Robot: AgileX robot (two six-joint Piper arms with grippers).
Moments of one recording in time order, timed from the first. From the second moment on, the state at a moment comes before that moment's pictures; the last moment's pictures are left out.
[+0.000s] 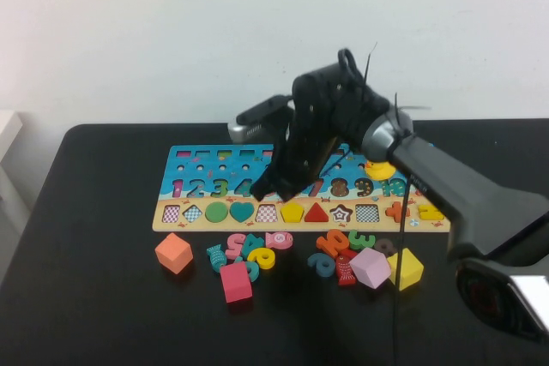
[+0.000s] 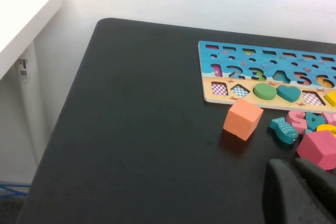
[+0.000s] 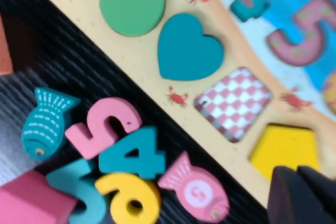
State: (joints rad) right arm 0.57 2.73 -2.63 0.11 1.22 -0.17; left arm -0.02 -0.02 0.02 -0.19 0.35 -0.04
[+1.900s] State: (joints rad) right arm 0.57 1.72 -2.64 -0.08 1.29 -0.40; left arm -0.02 -0.02 0.02 -0.19 0.36 -0.04
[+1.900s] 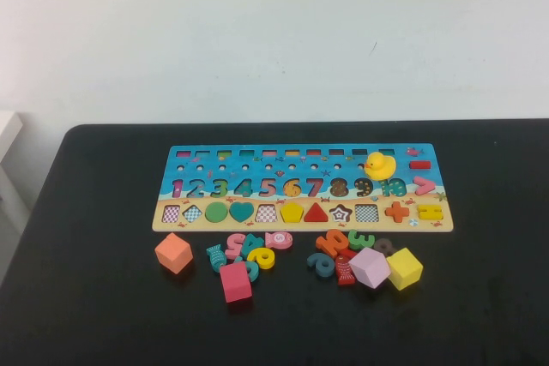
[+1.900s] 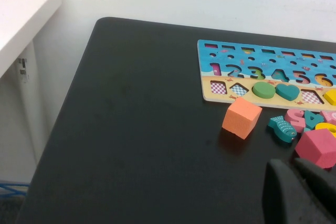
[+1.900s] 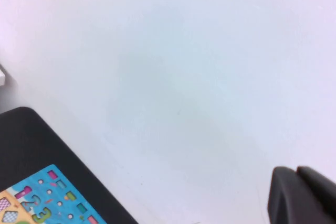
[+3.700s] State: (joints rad) right arm -0.11 0.07 -0.12 -0.25 0.09 0.14; left arm -0.02 -0.02 0.02 -0.19 0.36 -0.04
